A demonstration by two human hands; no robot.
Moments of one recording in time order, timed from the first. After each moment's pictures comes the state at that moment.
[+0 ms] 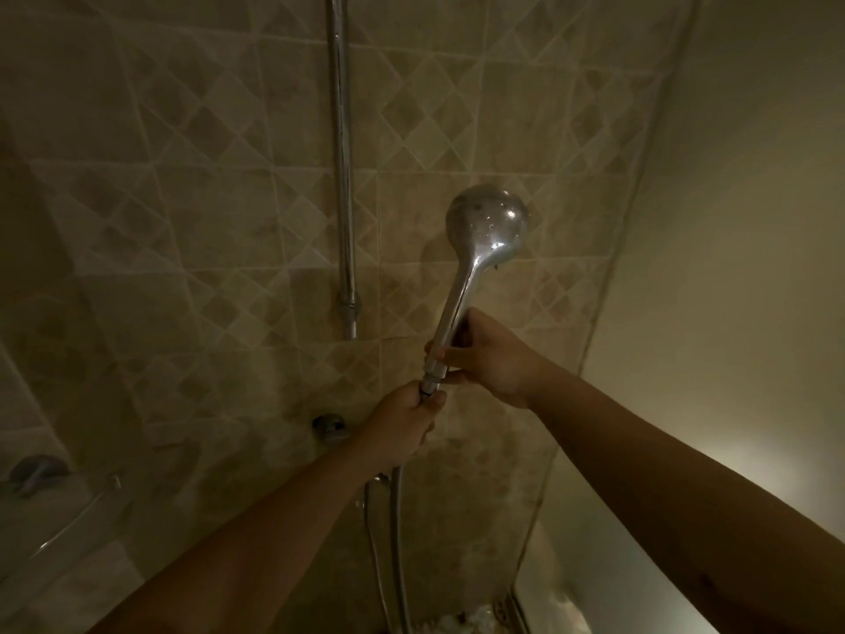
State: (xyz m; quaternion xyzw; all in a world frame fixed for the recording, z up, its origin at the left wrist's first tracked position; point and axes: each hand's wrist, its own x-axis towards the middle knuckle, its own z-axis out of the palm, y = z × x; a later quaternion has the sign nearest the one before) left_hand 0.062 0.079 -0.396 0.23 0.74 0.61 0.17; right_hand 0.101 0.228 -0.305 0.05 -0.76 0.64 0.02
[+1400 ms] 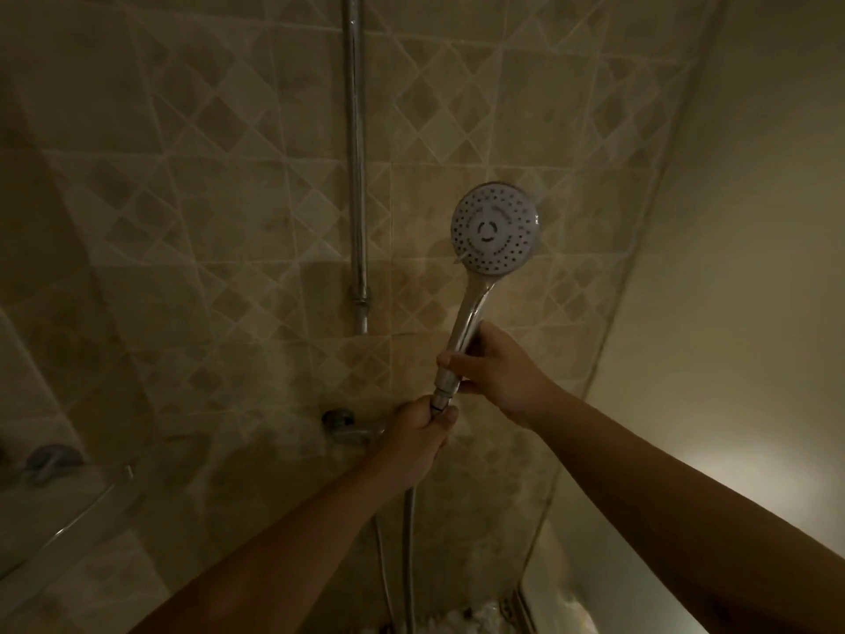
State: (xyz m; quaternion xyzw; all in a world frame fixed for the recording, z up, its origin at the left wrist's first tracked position) left_hand 0.074 0.080 -0.418 0.23 0.71 0.65 0.15; right_hand 0.096 0.222 -0.332 0.05 -0.75 0.65 0.08
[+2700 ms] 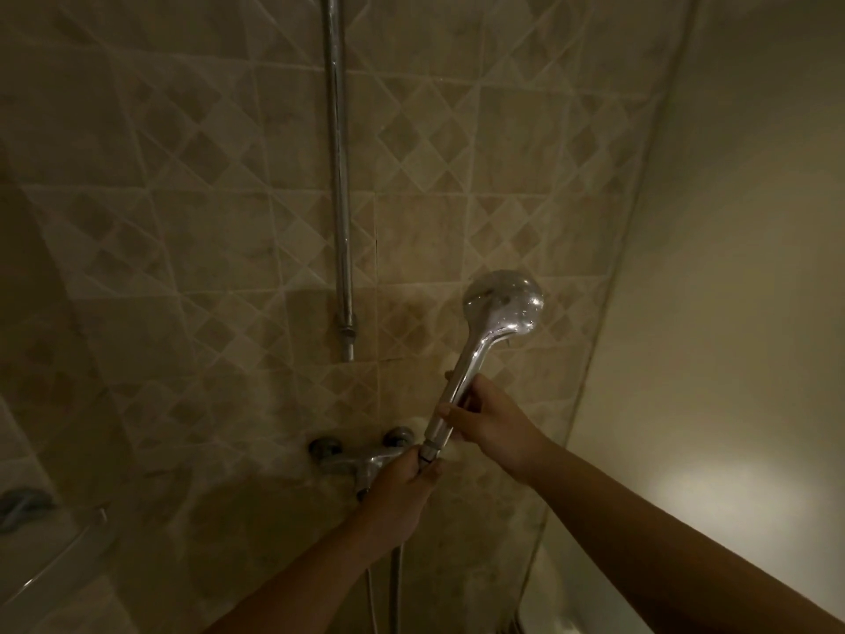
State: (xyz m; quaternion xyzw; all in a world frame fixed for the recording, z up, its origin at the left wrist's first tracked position) left_hand 0.063 0.081 -0.472 0.23 0.72 0.64 0.14; right_hand 0.107 0.231 -0.361 0.03 -0.75 0.65 0.07
